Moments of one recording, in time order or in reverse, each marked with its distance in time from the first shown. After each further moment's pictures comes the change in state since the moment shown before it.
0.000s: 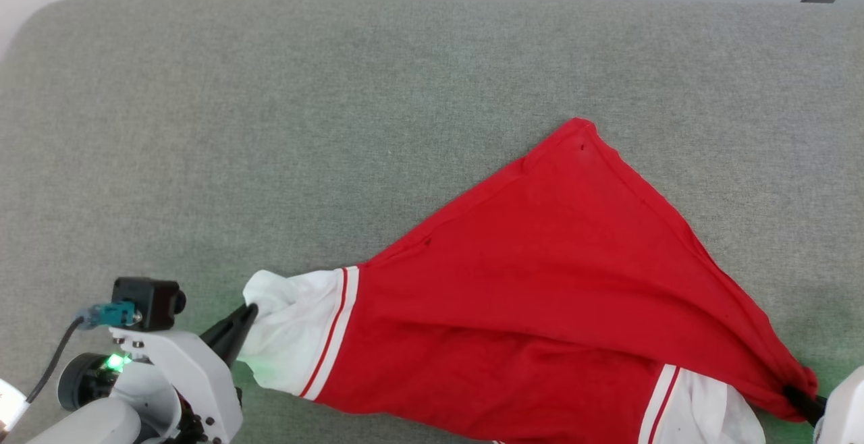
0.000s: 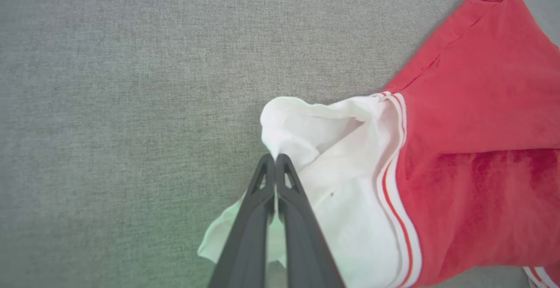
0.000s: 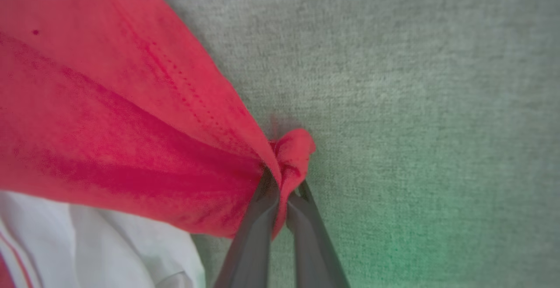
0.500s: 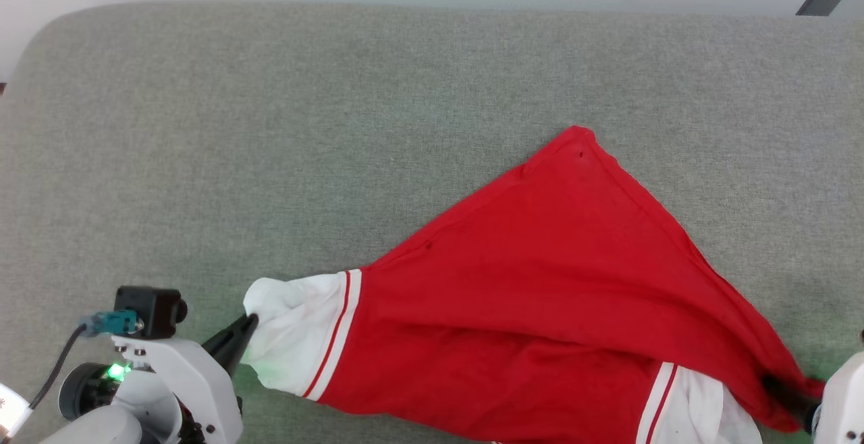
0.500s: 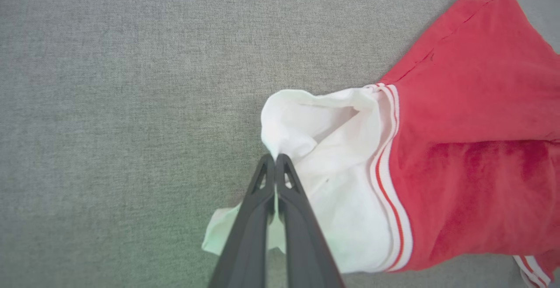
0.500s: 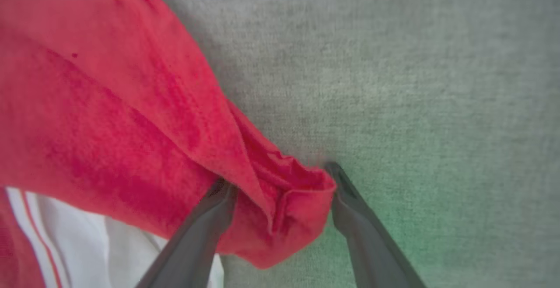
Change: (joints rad) left arm 0.016 -0.006 -0.006 0.011 -0.008 -0.003 -0.002; right arm -0.042 -0.025 0.030 0.036 0.012 0.002 -0.016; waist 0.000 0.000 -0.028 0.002
